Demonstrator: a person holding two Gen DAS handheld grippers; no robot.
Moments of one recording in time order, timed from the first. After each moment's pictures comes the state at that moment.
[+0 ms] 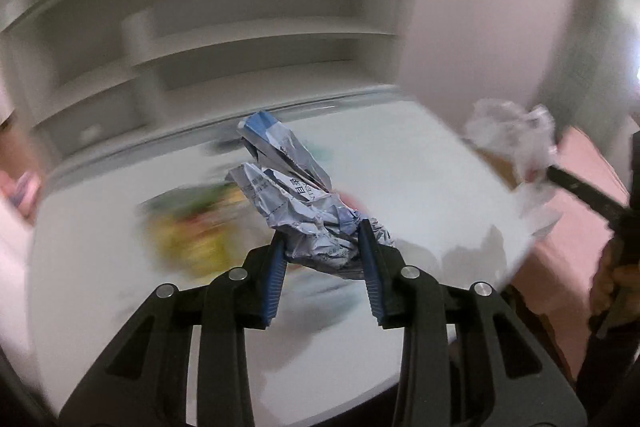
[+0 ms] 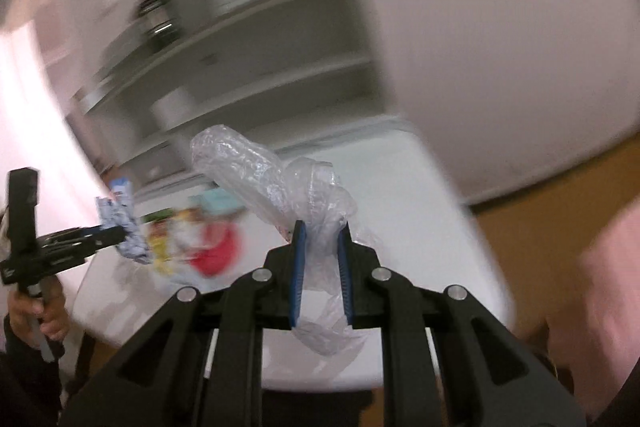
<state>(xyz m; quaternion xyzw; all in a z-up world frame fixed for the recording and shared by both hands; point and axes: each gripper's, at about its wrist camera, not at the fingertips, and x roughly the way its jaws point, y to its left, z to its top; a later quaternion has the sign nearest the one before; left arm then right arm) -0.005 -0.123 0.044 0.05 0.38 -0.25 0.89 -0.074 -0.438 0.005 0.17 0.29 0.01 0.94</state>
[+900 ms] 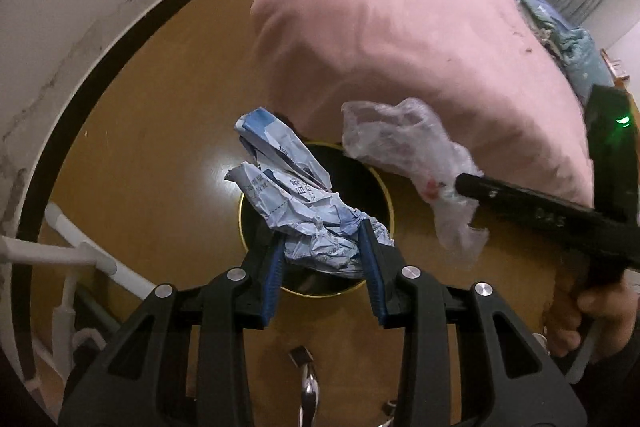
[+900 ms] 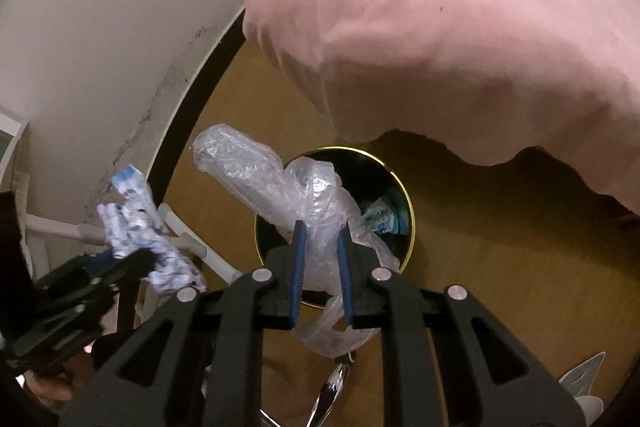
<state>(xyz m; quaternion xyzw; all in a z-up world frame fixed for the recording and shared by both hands) -0.075 -0.581 -0.262 0.23 0.53 -0.53 0.62 -0.252 -0.700 -0.298 0.43 0.43 -0.31 0.73</state>
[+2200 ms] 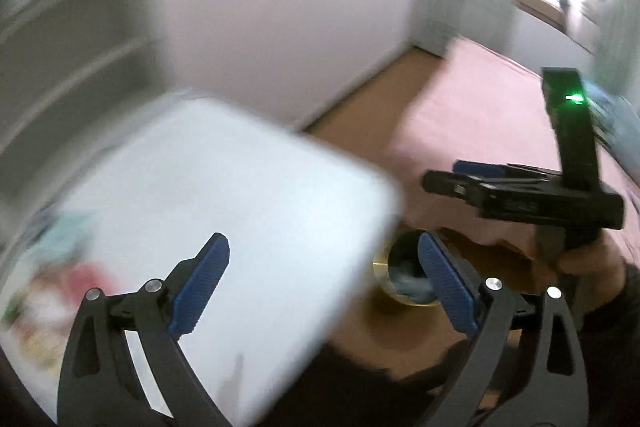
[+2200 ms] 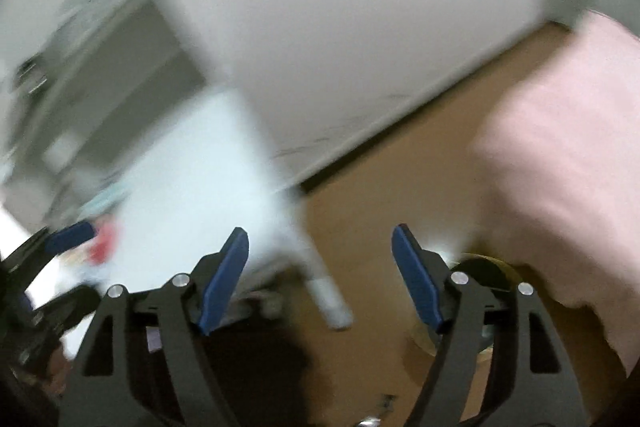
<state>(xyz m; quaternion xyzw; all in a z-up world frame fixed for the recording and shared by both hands) -0.045 -0.268 0.010 0.16 0.35 -0.40 0.83 -0.095 -0.467 -0.051 0.22 0.35 -0.03 0.91</state>
